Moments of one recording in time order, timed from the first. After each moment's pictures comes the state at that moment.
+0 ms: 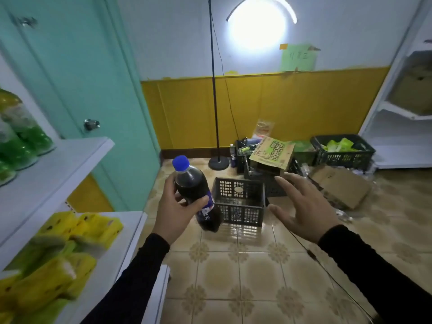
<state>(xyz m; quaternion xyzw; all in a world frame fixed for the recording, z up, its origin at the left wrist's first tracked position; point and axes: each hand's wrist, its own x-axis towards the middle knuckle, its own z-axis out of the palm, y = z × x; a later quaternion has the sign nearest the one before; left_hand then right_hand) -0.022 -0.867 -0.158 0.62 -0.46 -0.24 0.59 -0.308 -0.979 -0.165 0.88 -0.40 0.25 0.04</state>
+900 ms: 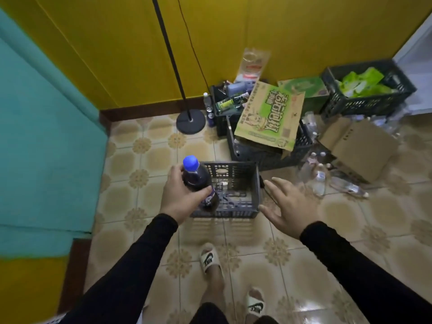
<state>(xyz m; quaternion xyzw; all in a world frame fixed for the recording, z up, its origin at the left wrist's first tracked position) 0.091 -1.460 -0.363 0.75 -0.46 -0.30 0.37 -0.190 -1.500 -0.393 0.86 -0.49 0.07 -0.11</state>
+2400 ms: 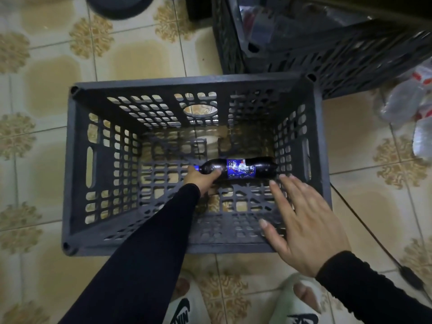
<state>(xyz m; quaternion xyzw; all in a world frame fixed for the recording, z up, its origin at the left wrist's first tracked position) 0.093 -1.679 -1.102 0.80 -0.17 -0.56 0.12 -0.146 -1.633 -0.955 0.85 -0.51 -0.10 -0.11</state>
